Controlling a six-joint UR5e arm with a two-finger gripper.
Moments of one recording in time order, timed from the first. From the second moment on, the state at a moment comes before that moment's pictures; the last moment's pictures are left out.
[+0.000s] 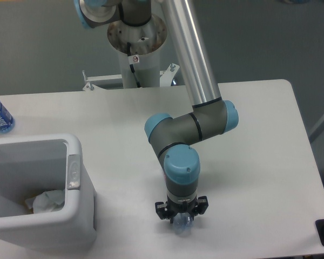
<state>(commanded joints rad) 2.36 -2.27 -1.46 -0.81 1.55 0.27</state>
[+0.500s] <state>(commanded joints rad) 2.38 -2.20 -1.40 -0.80 1.53 0.29</state>
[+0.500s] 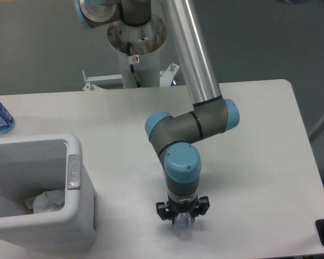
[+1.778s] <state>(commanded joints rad) 2.35 -2.00 -1.08 -0.75 1.12 -0.10</state>
